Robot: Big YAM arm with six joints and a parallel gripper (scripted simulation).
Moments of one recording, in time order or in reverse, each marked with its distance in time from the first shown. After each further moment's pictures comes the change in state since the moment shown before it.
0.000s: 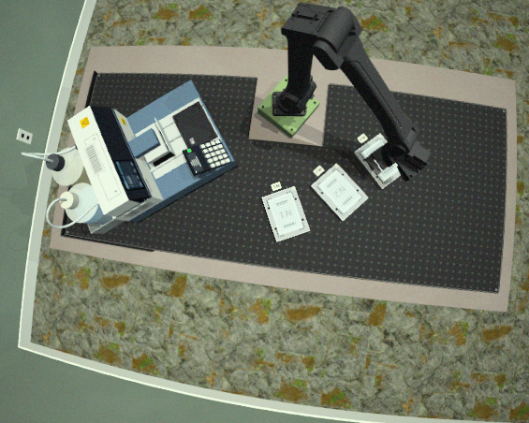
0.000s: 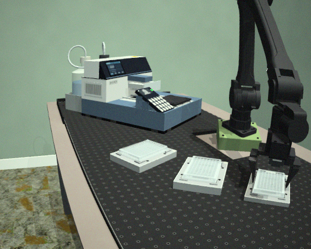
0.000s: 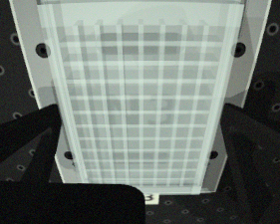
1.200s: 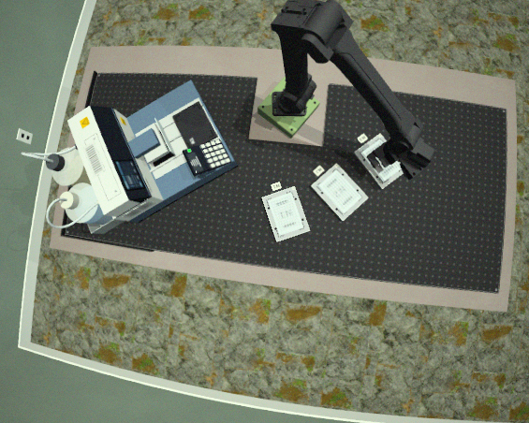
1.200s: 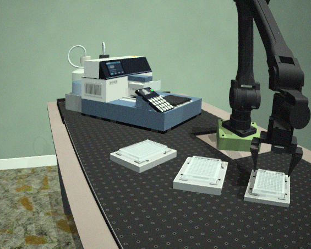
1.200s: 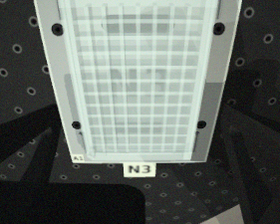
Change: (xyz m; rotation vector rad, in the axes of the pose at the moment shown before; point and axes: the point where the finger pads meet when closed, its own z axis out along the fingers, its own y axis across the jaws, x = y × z) arm 0.002 -0.001 -0.031 0.002 0.005 0.000
